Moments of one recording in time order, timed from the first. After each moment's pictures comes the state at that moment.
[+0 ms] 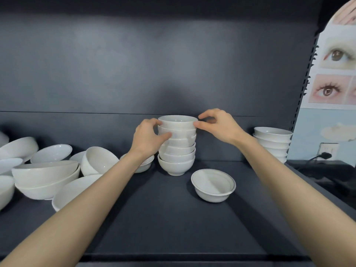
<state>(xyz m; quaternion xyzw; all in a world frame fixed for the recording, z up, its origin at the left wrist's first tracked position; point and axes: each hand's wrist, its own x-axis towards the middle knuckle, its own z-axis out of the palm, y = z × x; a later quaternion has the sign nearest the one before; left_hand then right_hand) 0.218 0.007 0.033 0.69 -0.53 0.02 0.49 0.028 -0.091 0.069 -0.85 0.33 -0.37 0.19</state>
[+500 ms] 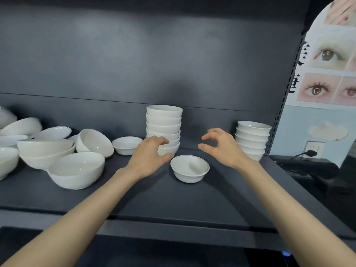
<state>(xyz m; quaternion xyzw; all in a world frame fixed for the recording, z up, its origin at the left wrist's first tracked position) 0.141 0.051 -0.018 0.71 -0.60 0.05 0.37 -0.057 -0.071 0.008 -0.88 0.35 -0.30 0.12</state>
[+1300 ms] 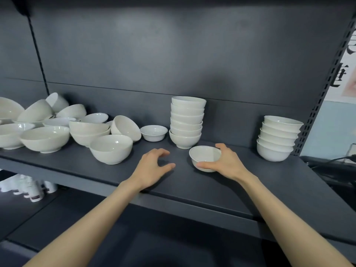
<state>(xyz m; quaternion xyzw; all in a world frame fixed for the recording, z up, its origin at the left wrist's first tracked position) 0.137 0.110 -0.069 0.76 -0.50 -0.02 0.41 -0.044 -0.040 -0.042 -0.84 0.39 -0.23 0.29</state>
